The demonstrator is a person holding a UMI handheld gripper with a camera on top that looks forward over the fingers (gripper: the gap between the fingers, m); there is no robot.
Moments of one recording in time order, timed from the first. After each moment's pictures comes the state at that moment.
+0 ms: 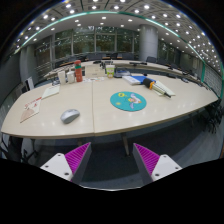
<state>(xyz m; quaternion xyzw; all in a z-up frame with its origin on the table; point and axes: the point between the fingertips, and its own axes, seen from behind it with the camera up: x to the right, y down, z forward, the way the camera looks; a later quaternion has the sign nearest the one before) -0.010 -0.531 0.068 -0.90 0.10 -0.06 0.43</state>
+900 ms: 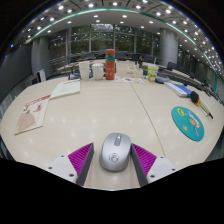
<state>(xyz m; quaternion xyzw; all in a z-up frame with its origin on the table) -0.180 -0.266 -0.014 -0.90 0.03 -0.02 0.43</state>
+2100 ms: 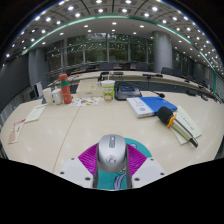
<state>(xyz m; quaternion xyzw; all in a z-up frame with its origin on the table) 0.149 -0.200 0.069 -0.87 0.04 -0.01 0.48</state>
